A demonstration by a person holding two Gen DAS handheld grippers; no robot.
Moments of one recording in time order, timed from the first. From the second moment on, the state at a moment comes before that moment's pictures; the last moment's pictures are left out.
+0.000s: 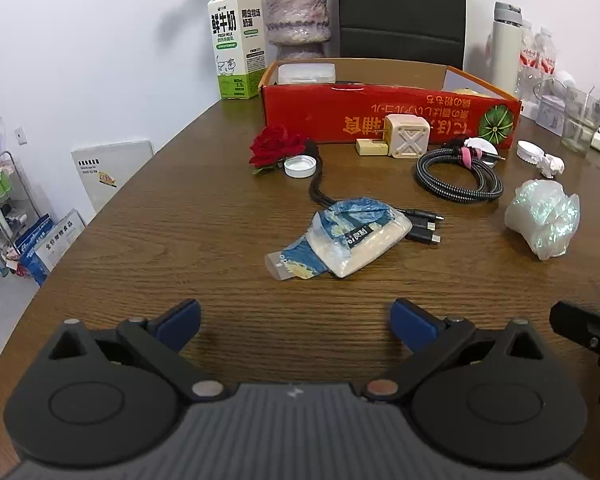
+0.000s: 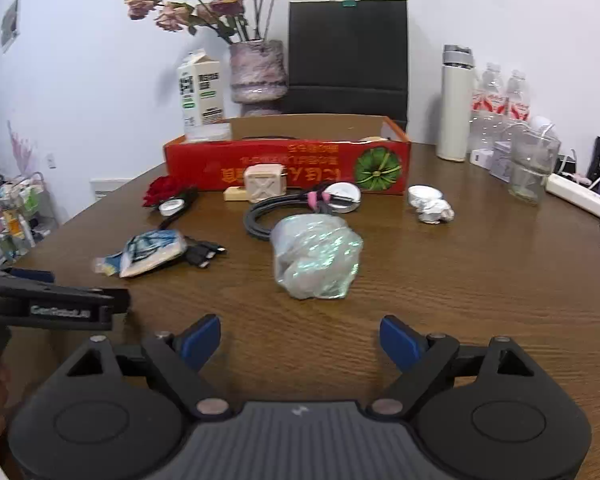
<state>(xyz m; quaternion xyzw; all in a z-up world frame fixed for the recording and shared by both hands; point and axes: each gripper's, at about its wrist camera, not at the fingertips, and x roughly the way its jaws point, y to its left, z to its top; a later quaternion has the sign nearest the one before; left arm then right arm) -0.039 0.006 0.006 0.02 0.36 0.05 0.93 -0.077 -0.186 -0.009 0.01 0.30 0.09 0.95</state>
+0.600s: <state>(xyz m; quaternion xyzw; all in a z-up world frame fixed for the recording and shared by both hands) -0.038 0.001 0.006 0.03 0.35 0.04 0.93 -0.078 -0.189 -0.013 0.03 0.31 0.08 0.95</state>
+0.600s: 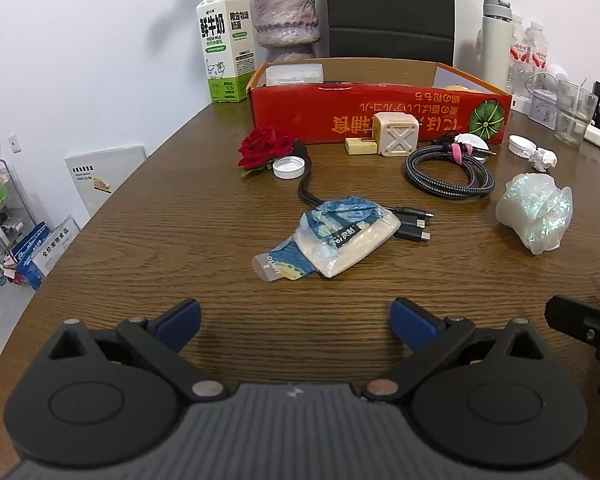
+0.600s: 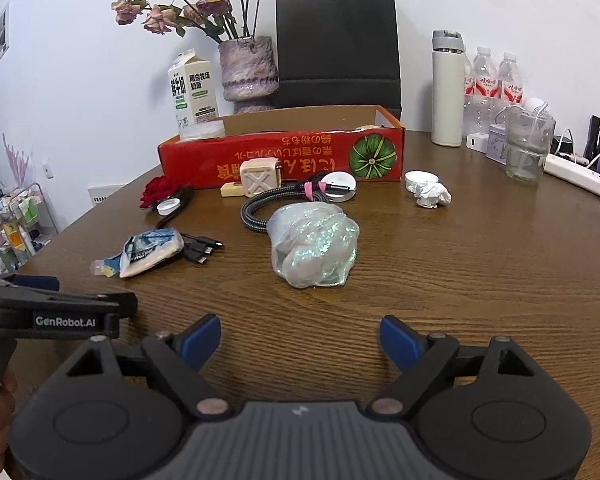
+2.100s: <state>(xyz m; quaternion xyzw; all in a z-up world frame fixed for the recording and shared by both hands) -0.026 0.005 0.046 0.02 0.28 -0.04 0.96 -0.037 -0.193 0.002 0.03 0.28 0.10 0.95</state>
